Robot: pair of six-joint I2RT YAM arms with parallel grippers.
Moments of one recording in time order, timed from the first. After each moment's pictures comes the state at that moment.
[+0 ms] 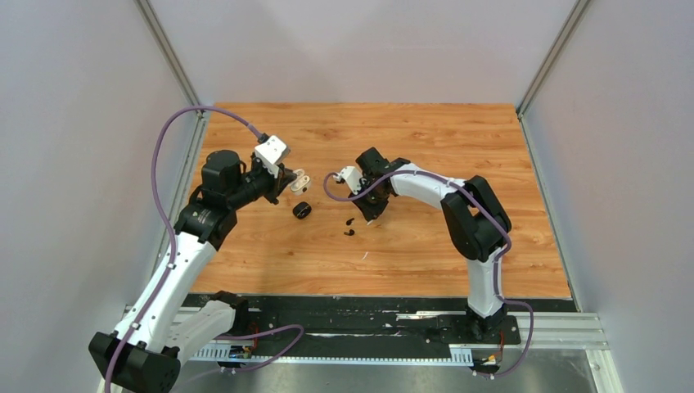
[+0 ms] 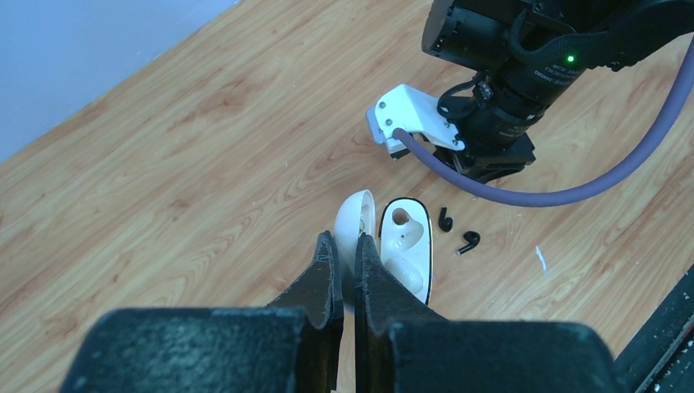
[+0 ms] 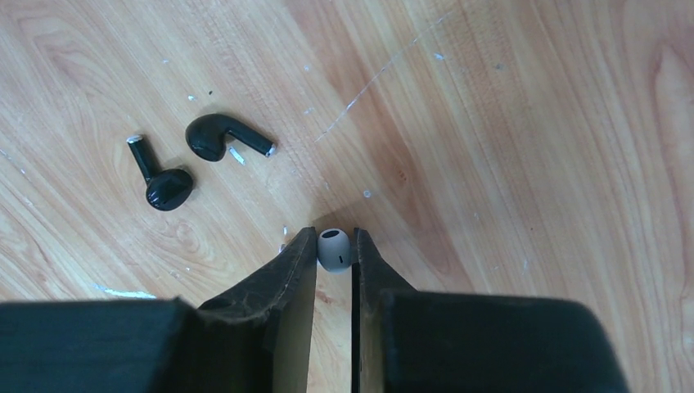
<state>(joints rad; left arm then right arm) -0.32 0.93 0.96 -0.35 0.39 0.21 0.64 2.01 1.43 -0.63 -0.24 -0.37</state>
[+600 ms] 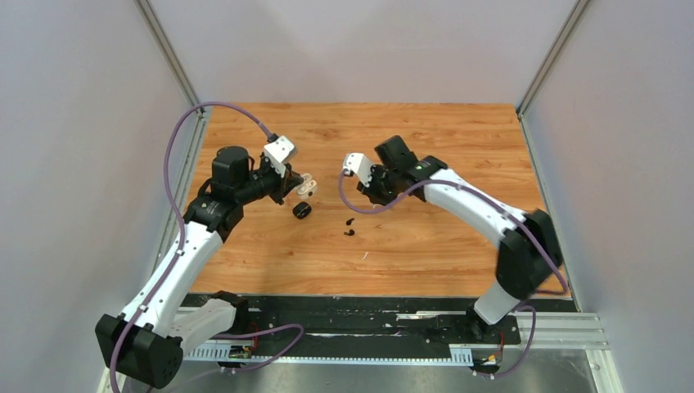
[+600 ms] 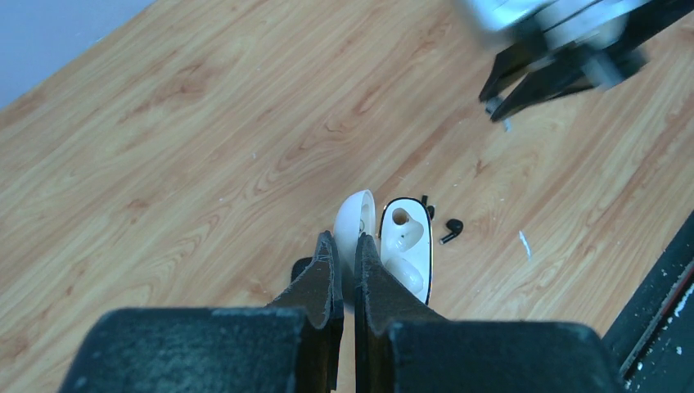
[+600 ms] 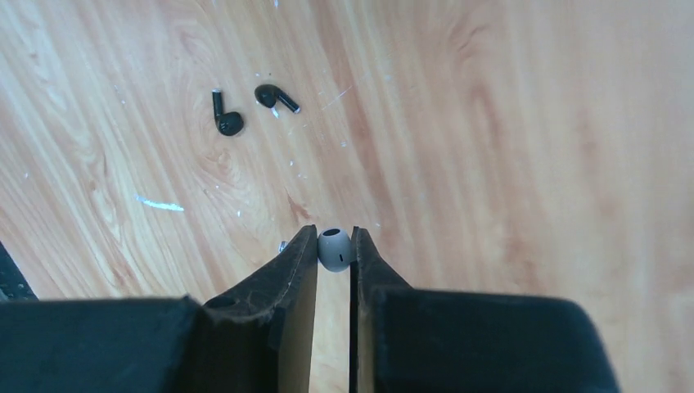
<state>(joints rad) -0.32 0.99 0.95 -0.34 0.44 0.22 0.66 1.74 1.38 -0.68 -0.22 -0.53</state>
